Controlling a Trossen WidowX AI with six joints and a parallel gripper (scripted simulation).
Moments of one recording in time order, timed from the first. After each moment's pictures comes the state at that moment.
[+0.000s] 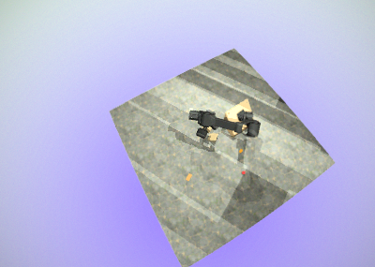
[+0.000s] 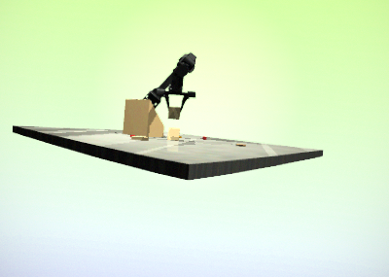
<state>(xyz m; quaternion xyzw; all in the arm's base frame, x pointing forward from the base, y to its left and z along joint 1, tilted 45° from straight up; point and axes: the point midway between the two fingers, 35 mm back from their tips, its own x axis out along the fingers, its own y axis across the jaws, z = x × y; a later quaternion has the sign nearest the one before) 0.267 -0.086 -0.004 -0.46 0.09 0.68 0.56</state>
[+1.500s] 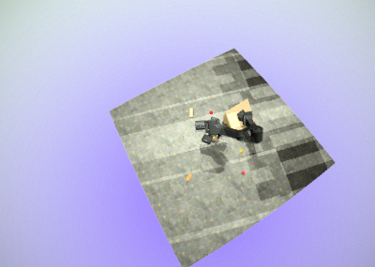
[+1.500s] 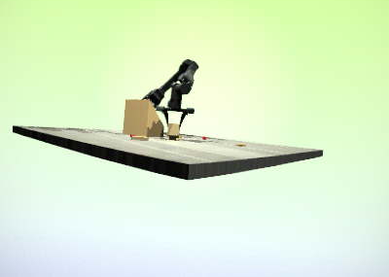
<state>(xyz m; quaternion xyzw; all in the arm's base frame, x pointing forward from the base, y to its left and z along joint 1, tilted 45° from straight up) 0.250 -0.008 -0.039 -0.46 0.08 0.68 0.57</state>
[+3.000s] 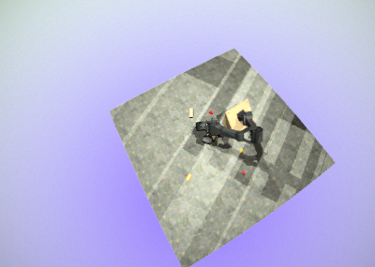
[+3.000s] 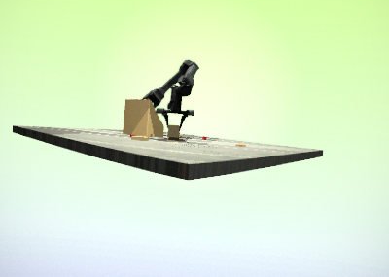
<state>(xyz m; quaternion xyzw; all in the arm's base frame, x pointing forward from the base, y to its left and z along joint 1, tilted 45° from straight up) 0.251 0.001 -0.044 -0.46 0.08 0.67 0.57</state>
